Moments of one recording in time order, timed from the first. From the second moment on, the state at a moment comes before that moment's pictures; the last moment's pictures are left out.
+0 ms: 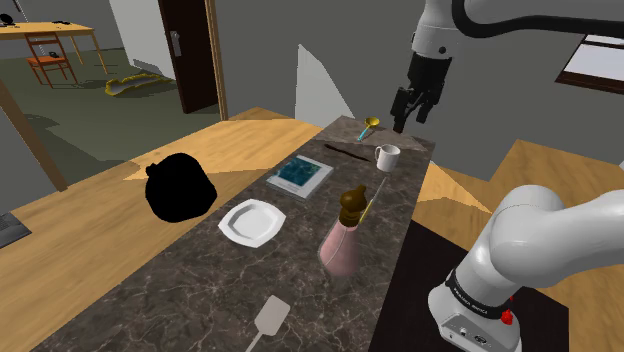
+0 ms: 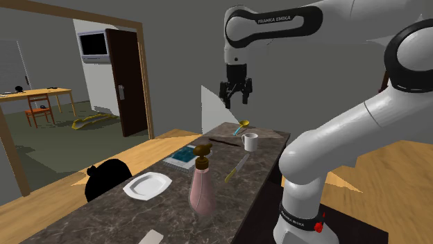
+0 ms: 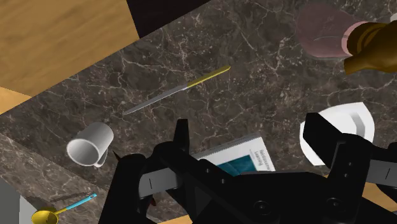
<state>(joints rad) 0.02 -0.81 -0.07 -2.39 -0.11 1.58 0.15</state>
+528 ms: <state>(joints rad) 0.06 -0.86 0.08 -2.50 -0.03 1.65 0.34</state>
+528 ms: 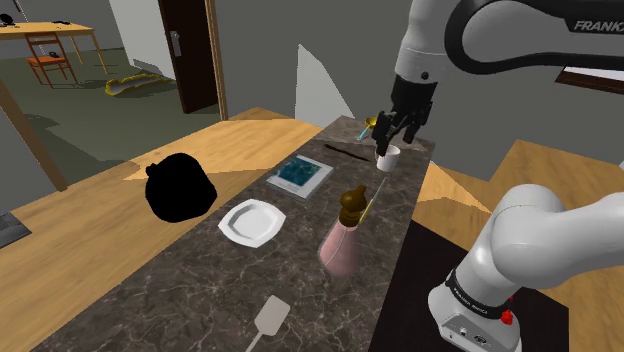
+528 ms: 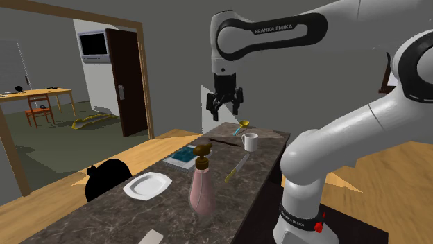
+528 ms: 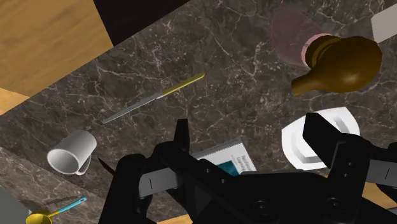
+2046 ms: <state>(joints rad) 0.12 -0.77 0.40 -2.65 0.11 1.94 0.67</state>
